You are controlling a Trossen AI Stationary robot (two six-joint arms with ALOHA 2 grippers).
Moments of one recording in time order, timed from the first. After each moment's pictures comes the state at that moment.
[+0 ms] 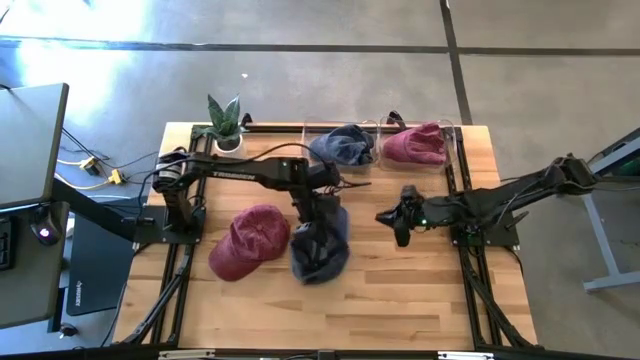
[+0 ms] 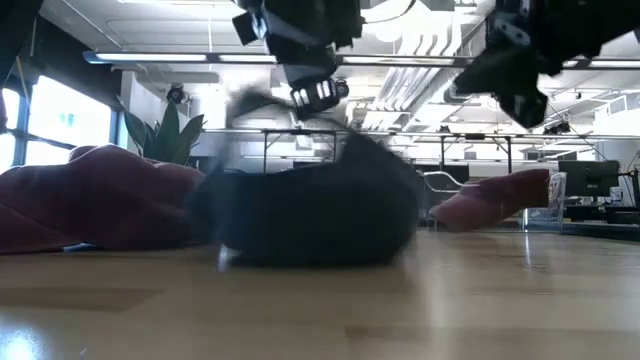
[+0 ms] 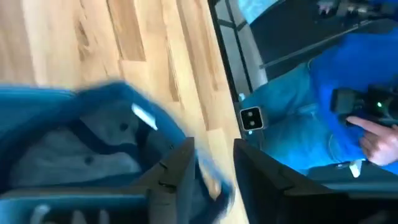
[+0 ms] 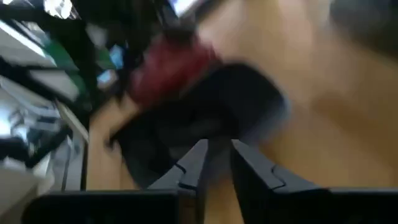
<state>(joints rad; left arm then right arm) 0.09 1.83 1.50 -0.65 0.82 -0.07 0.24 0.90 0.46 0.00 0.31 0.84</state>
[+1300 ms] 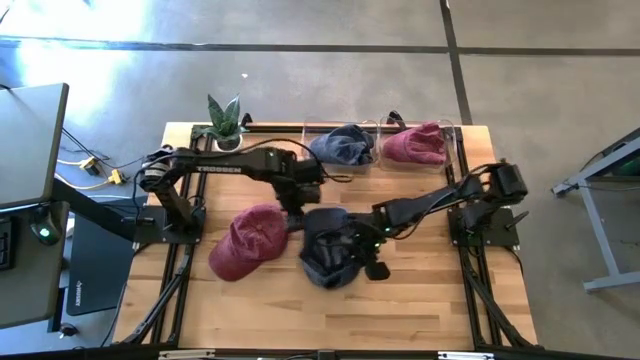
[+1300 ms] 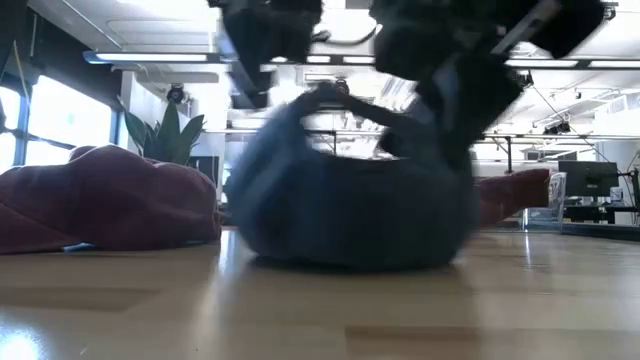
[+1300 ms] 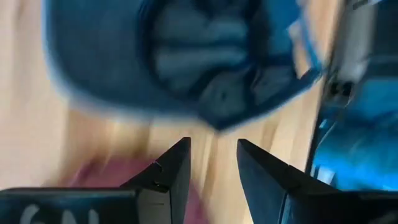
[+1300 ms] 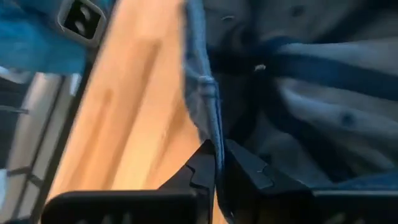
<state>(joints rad) 0.11 1.74 1.51 -1.03 0.46 -0.15 0.16 1.71 1.03 -0.33 -0.47 0.05</state>
